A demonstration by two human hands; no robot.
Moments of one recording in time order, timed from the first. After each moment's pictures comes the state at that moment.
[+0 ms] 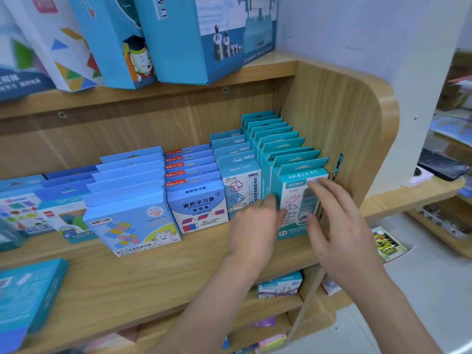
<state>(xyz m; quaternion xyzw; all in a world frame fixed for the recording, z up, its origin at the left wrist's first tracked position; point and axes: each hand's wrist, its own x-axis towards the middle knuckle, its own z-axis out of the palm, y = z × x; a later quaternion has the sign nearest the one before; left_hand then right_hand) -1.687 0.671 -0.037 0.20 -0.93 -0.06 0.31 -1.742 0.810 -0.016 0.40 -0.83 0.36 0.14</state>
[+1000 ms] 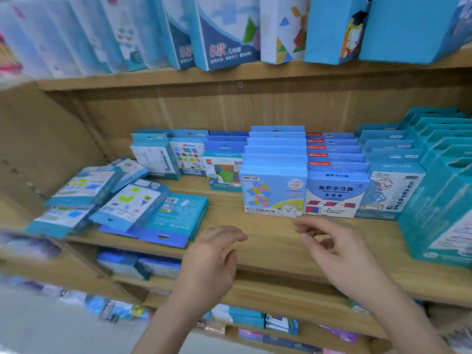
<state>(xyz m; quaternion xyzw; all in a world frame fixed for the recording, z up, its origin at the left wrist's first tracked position) -1.403 0.604 -0.043 0.35 -0.86 -0.15 0.33 -1.614 0.696 -0.024 0.56 -0.66 0.46 -0.21</state>
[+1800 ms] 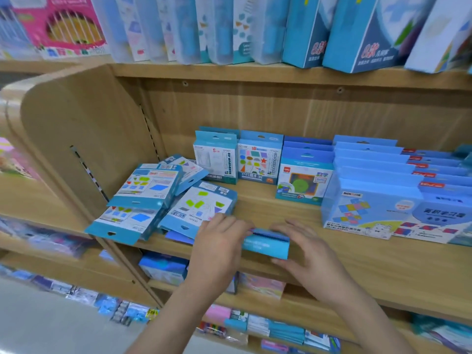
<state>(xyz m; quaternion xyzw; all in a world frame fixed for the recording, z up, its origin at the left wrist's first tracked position) -1.263 0.482 -0.053 0.34 -0.86 -0.01 0.37 -1.448 0.561 -0.059 0.68 -0.65 0.32 -0.14</state>
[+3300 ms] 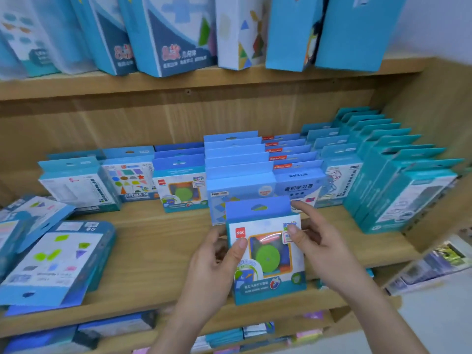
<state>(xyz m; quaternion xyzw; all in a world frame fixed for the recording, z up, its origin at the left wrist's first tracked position) -1.428 0.564 -0.041 0.30 -0.69 -0.59 0.30 -1.593 0.674 -0.044 0.38 -0.67 0.60 -0.23</state>
